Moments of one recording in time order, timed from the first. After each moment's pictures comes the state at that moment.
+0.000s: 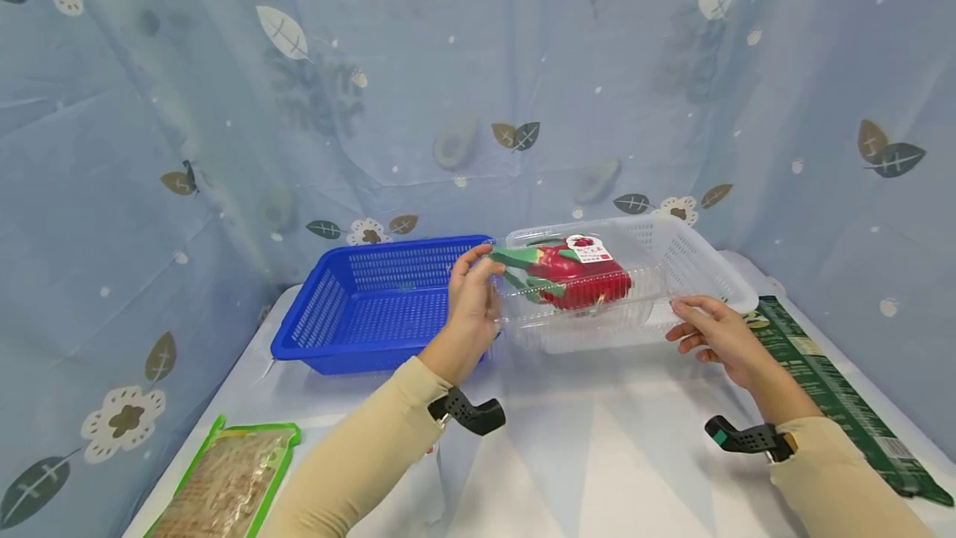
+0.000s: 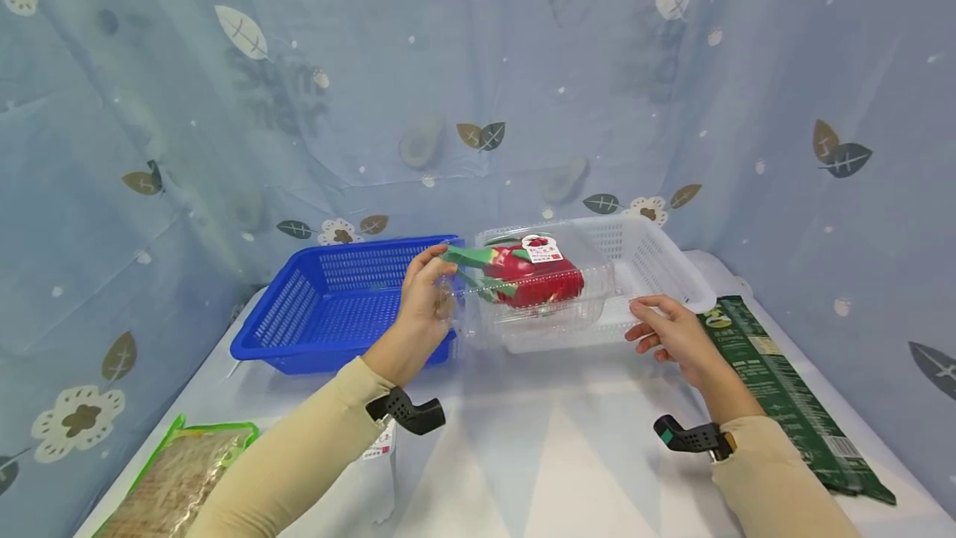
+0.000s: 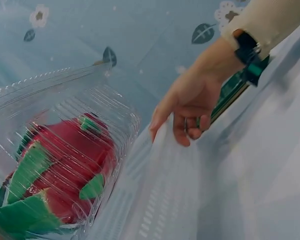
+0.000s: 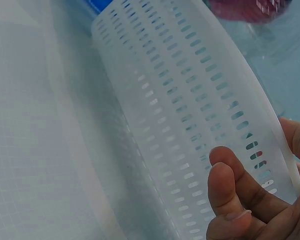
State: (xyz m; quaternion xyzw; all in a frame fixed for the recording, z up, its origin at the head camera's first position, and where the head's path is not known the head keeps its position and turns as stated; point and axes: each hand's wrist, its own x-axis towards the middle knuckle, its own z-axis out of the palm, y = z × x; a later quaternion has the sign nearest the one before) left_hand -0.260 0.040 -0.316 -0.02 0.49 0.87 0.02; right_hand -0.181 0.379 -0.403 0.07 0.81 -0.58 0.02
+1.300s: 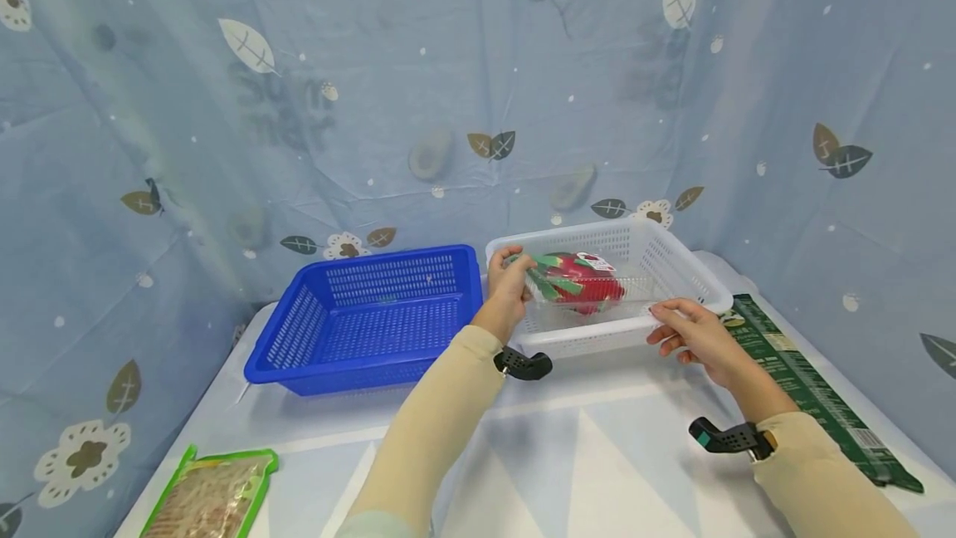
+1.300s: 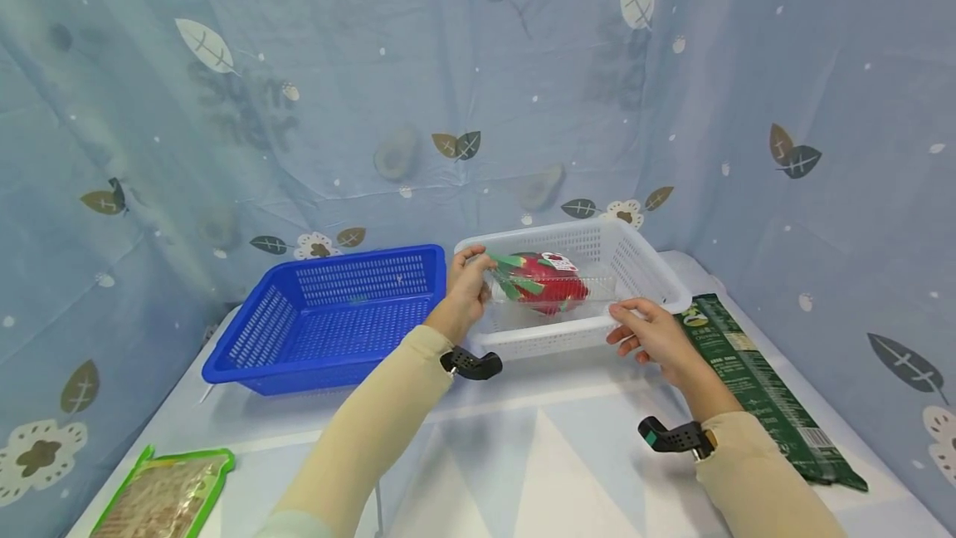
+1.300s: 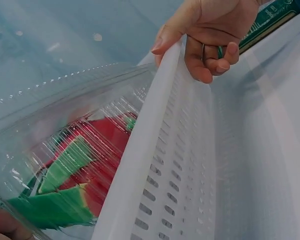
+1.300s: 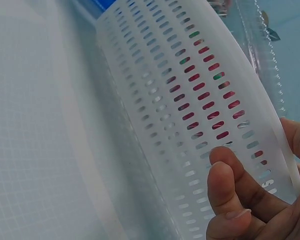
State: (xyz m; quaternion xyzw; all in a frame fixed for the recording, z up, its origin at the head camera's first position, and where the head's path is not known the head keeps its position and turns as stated) left_hand -0.327 0.126 -0.350 -0.05 0.59 0.80 0.07; right_hand -0.183 0.375 -0.403 0.09 0.81 -0.58 0.01
